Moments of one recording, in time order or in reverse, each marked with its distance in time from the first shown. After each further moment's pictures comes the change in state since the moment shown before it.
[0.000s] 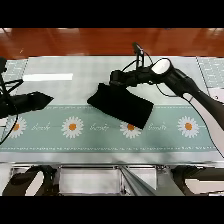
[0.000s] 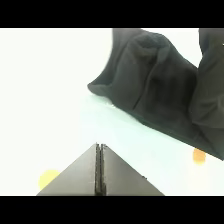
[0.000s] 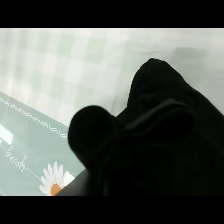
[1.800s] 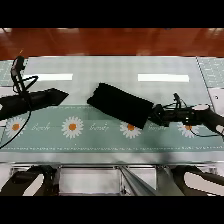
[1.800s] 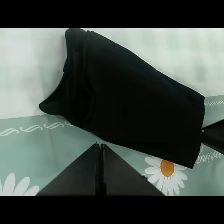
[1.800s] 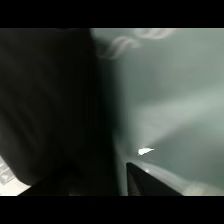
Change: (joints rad) left arm -0.187 -0.089 -0.032 -0.116 0.203 0.014; right arm -0.512 0.225 -0.773 0.205 0.153 -0.197
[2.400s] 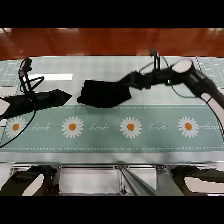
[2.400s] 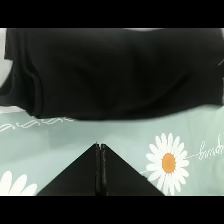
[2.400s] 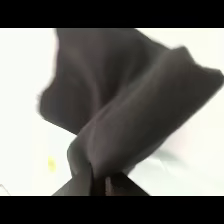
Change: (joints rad) left arm -0.024 -0.048 -0.006 -0.005 0.015 0.000; right arm 0.342 -0.126 0.736 -0.203 0.044 0.141
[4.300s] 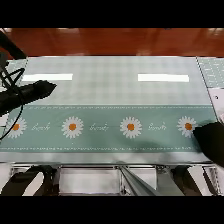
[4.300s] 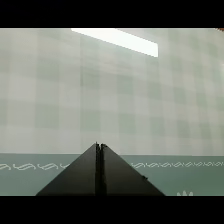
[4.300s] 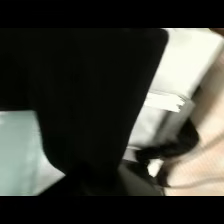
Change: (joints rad) left arm 0.155 0.015 0.011 0.000 0.098 0.000; right arm -1.536 0.629 -0.225 -0.979 0.844 0.296
